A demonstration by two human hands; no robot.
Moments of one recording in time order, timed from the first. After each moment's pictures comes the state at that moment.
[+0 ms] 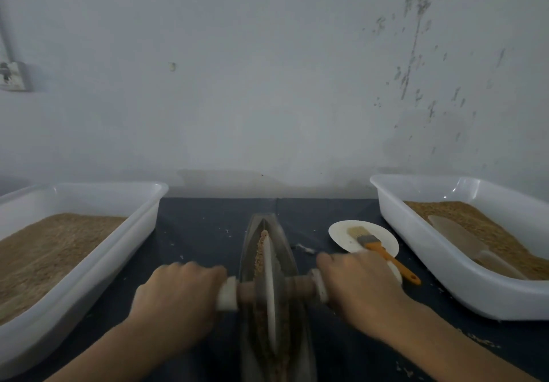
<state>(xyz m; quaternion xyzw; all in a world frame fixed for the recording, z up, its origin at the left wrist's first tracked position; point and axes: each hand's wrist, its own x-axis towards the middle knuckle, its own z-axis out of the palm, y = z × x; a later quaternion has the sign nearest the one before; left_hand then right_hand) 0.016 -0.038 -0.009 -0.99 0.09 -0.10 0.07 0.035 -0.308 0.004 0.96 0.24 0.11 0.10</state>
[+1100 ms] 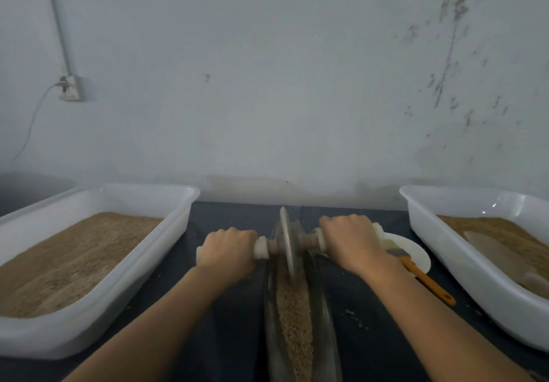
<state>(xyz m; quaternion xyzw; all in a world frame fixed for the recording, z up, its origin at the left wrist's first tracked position) 0.087 -0.050 -0.001 -0.99 0.06 -0.15 0.04 0.121 -0.277 0.019 0.94 0.20 0.22 0.14</state>
